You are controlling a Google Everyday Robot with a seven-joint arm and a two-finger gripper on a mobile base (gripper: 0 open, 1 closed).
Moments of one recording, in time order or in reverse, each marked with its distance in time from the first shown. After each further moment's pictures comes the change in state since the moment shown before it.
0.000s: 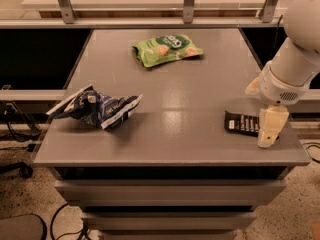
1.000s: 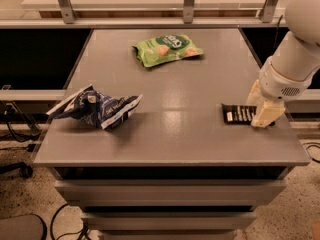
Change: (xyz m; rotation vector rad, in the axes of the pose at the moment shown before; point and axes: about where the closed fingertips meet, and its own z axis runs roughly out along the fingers) arm -0.002 -0.002 -0.011 -0.006 0.001 -0.003
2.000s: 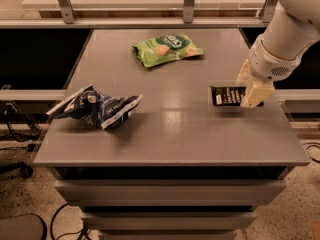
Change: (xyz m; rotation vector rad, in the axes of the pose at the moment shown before) arm -0.034 -0.036 -0.028 0.092 -0.031 -0.074
